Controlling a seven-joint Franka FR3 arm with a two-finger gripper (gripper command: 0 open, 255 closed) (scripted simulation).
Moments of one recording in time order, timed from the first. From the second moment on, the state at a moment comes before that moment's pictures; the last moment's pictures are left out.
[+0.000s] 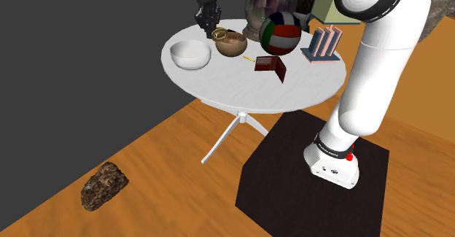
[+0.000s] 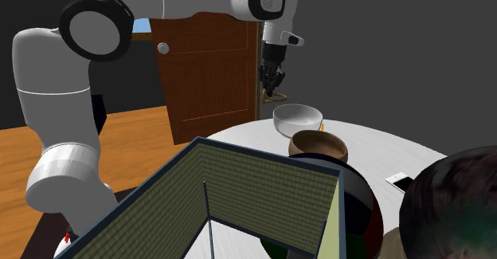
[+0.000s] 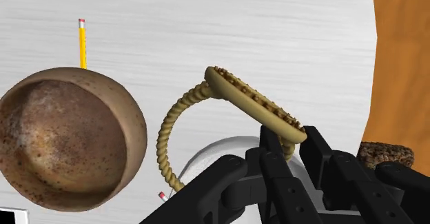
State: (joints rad) arm 0.06 0.19 0.04 -1.43 0.01 1.49 0.07
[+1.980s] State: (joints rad) arm -0.13 0.44 -0.06 -1.25 0.00 1.55 -0.23
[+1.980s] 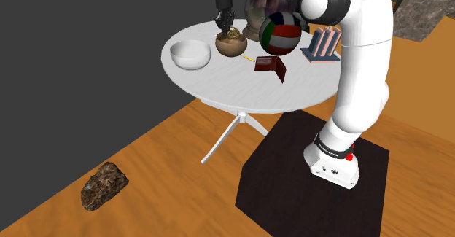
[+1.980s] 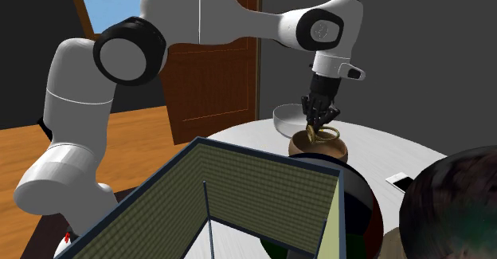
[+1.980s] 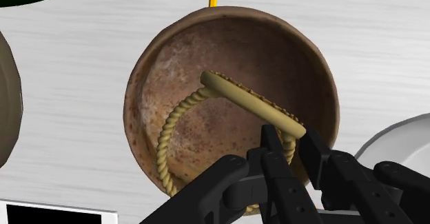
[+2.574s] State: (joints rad) arm -0.13 0.43 -0.06 -1.26 0.00 1.56 -0.23
